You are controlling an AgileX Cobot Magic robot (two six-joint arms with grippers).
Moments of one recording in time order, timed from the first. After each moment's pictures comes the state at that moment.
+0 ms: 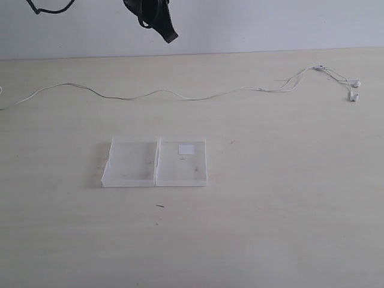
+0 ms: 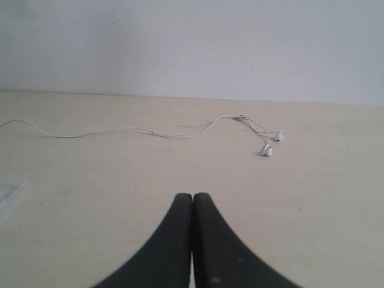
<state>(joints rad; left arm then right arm) -0.39 2.12 -1.95 0.17 0.72 0.53 0.06 0.00 0.00 0.11 0.30 -0.12</state>
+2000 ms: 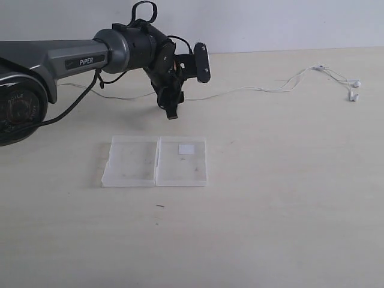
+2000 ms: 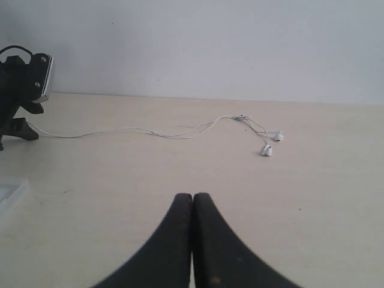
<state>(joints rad) -0.42 2.53 -2.06 0.30 0.64 0.72 0.06 0.00 0.00 0.11 0.30 -0.12</state>
